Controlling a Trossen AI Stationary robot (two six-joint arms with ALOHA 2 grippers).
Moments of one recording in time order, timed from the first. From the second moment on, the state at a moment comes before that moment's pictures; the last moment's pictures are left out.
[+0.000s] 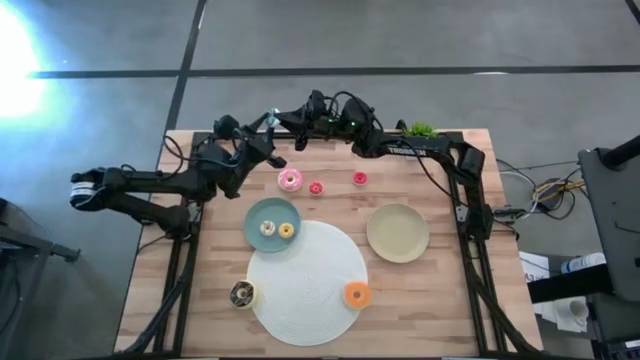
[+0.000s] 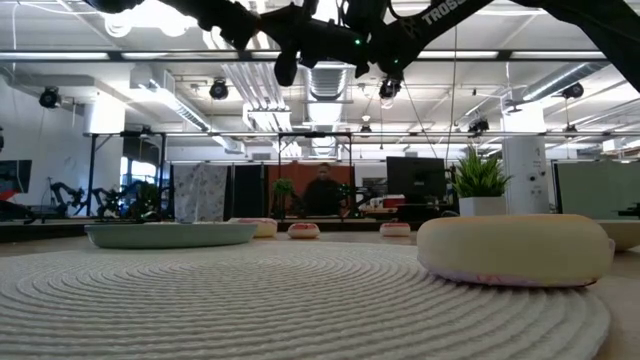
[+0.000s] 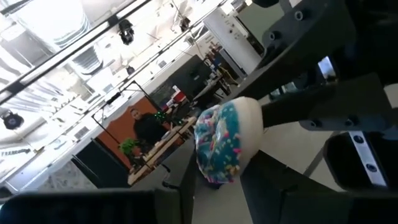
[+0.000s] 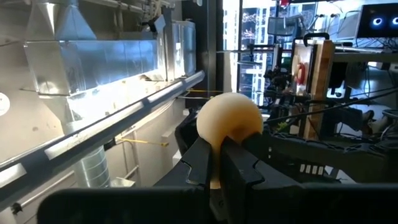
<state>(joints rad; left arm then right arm) 0.13 1.11 0.80 0.60 -0.94 0.90 -0.39 2.04 1.61 0.78 -0.37 1.75</state>
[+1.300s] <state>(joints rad) -0.02 0.96 0.82 -0.22 -1.03 0.59 -0.49 1.98 1.61 0.39 -0.68 1.27</state>
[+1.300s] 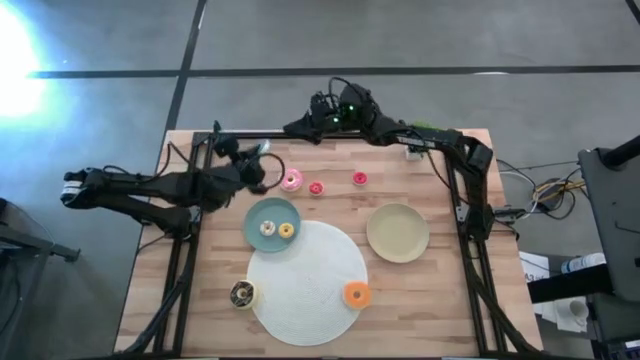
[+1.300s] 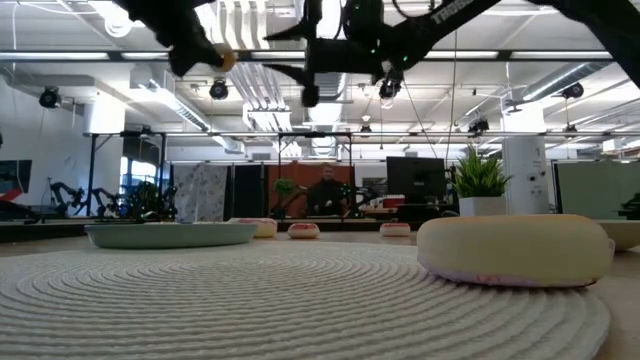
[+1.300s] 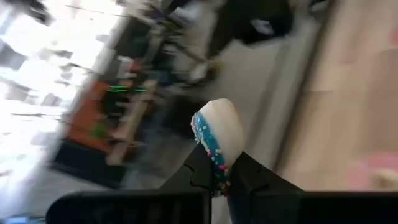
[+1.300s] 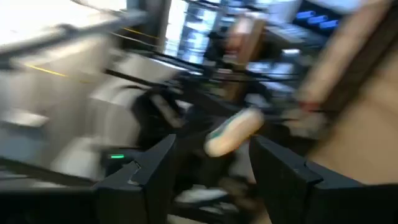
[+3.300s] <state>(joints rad) -0.09 1.44 0.71 -0.58 -0.39 -0.41 -0.49 1.74 1.61 -0.53 -0.28 0.60</state>
